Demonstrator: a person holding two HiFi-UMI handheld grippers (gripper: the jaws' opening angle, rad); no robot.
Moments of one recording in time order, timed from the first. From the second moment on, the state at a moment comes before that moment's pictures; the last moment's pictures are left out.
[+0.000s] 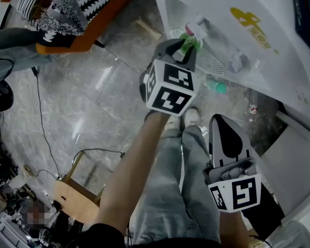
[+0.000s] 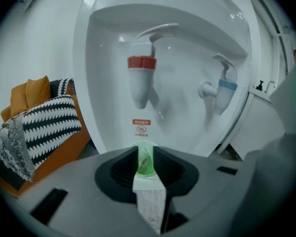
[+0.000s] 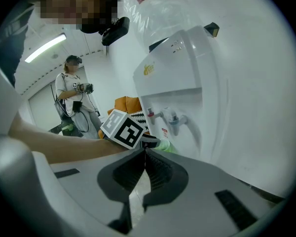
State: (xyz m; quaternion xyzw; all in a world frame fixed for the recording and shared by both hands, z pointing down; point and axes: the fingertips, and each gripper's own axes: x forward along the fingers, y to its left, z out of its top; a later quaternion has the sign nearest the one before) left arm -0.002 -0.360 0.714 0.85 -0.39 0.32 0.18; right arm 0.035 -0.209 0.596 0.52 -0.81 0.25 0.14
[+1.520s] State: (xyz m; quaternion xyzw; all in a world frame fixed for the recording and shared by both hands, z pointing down) left arm -0.043 -0.254 0.541 0.83 -0.47 0.13 0.28; right arm 0.021 -0.234 0.465 0.46 -0.87 0.13 0.11
